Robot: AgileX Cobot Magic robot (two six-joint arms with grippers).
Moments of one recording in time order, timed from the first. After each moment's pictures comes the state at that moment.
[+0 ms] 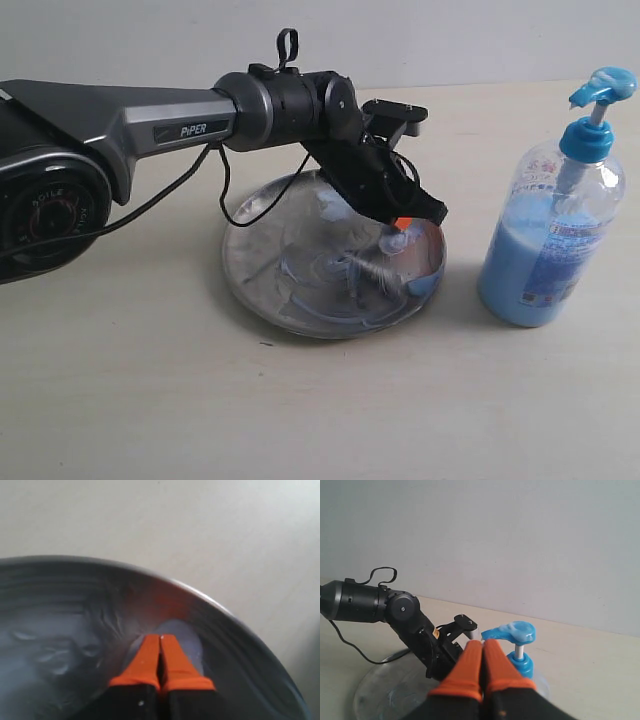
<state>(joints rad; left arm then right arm) -0.72 2.51 -2.00 -0.41 0.70 0.28 0.32 0.29 -0.51 0.13 0.48 -0.13</state>
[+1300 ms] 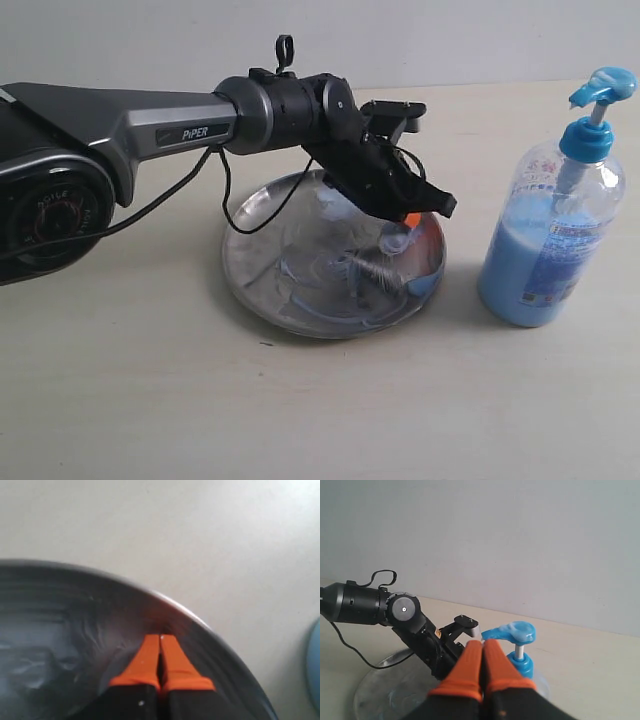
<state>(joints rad) -0.72 2.51 -2.00 -0.52 0.67 0.28 0.32 0.29 -0.51 0.13 0.48 -0.13</state>
